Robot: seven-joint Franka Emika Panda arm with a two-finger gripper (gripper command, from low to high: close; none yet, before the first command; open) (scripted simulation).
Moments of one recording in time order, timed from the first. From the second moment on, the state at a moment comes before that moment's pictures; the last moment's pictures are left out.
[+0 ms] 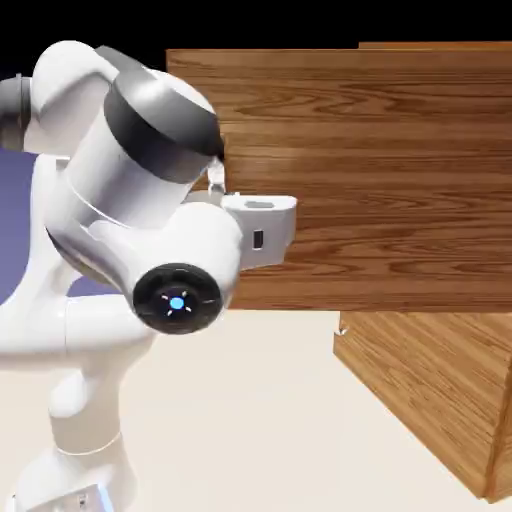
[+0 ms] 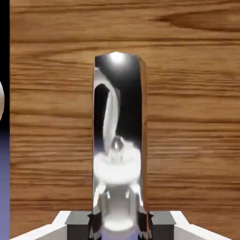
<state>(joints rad) 1.38 0.45 -2.87 -2.31 1.08 0.49 -1.46</state>
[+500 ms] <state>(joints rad) 1.44 -0.06 -2.82 -1.78 0.85 0.40 -1.53</state>
